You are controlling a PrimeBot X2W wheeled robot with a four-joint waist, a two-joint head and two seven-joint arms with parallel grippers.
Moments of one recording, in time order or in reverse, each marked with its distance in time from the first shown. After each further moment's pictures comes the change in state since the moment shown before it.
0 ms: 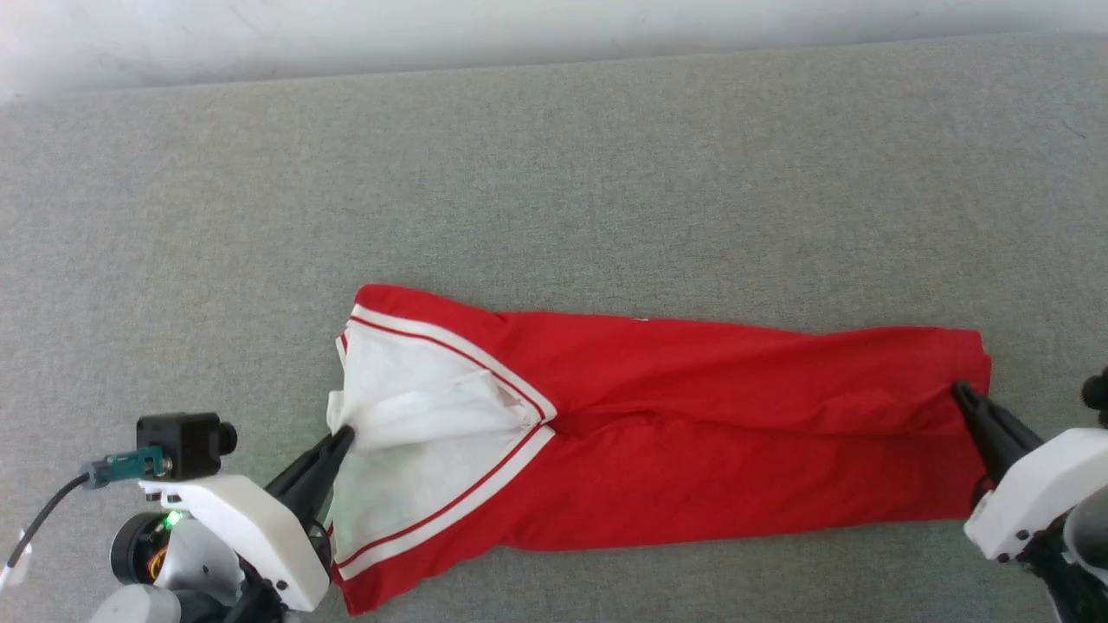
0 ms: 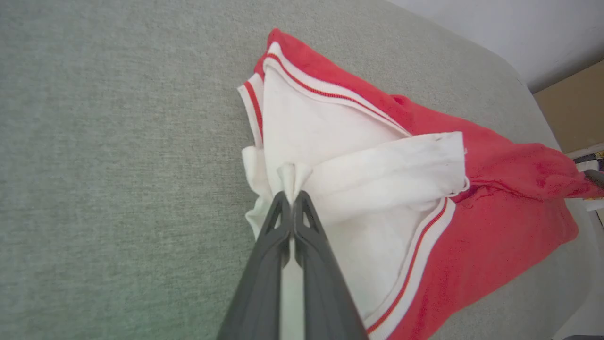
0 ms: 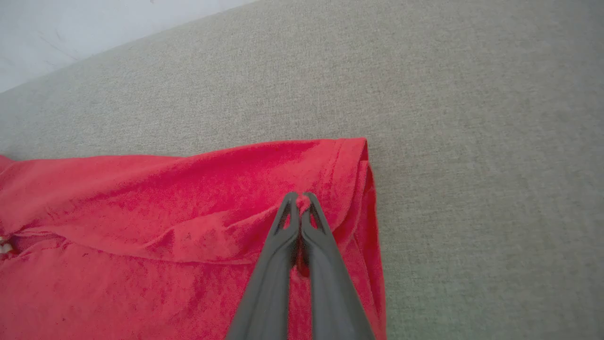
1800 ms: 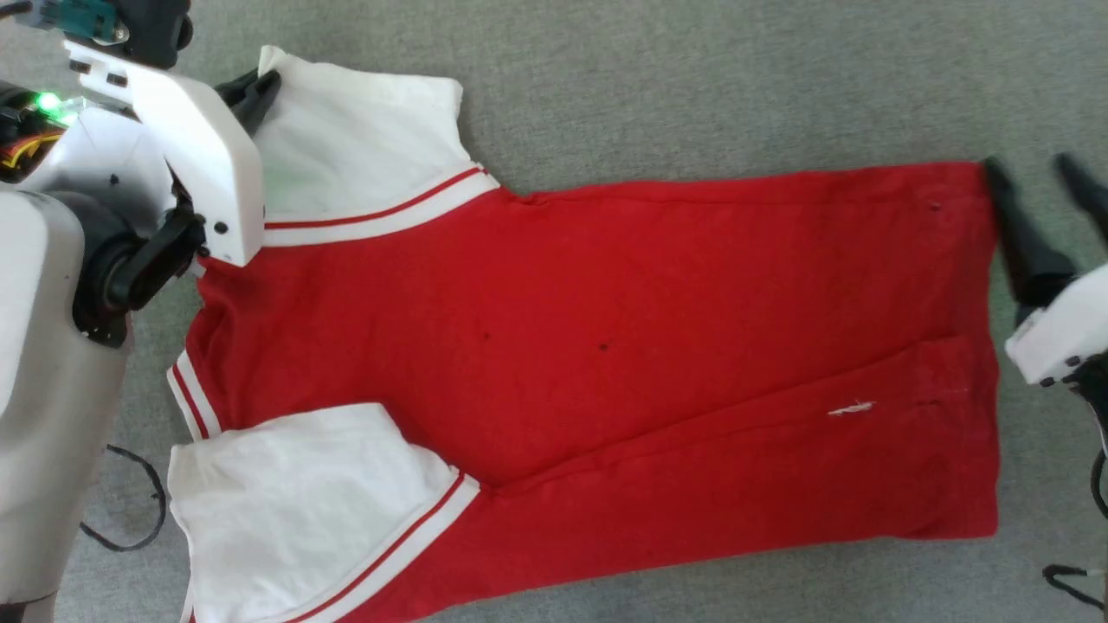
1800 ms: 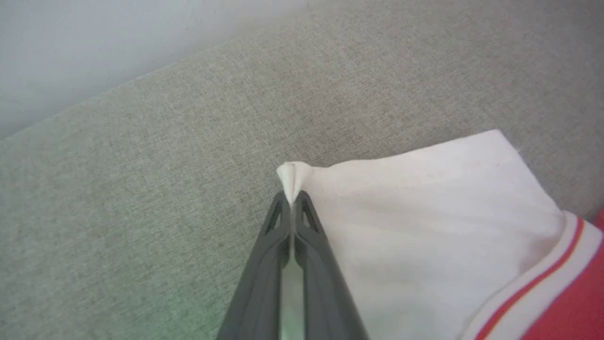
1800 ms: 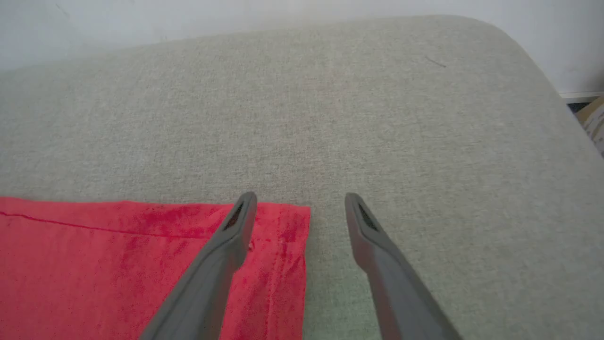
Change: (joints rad) left arm -0.785 0.088 -0.122 0.227 0.237 -0.086 0.337; right arm -0.319 -0.008 -0.008 -0.077 -0.094 0.000 0.026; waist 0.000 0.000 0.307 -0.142
